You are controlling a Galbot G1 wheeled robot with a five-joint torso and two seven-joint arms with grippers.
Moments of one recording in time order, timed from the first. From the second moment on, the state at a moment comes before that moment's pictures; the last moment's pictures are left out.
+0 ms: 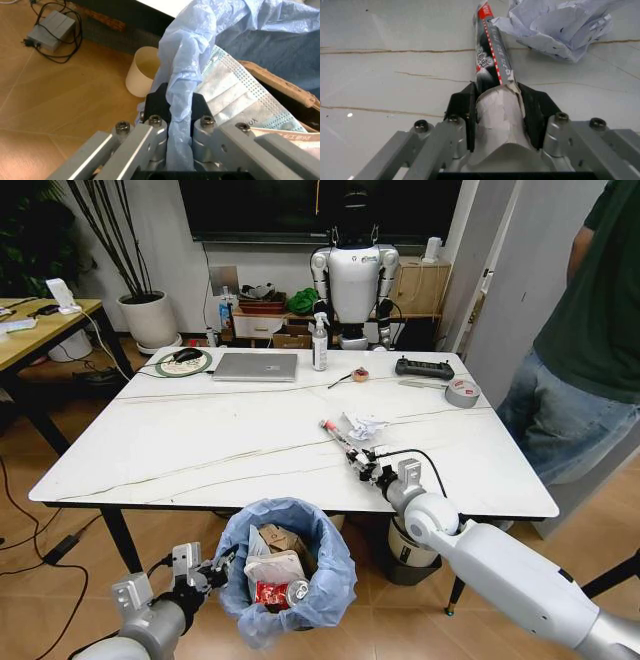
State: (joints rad) left arm 1.79 -0.95 -0.54 -2.29 -1.06 0.34 -0.30; right arm -0.63 0.93 -0.36 1.58 0.90 -0.14 0.26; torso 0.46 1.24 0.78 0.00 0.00
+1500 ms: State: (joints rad) left arm 1.78 -0.94 -0.54 -2.33 -1.09 0.34 -0.31; right arm -0.82 0.54 -0.42 2.15 0.66 0.12 -0.26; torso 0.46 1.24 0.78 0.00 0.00
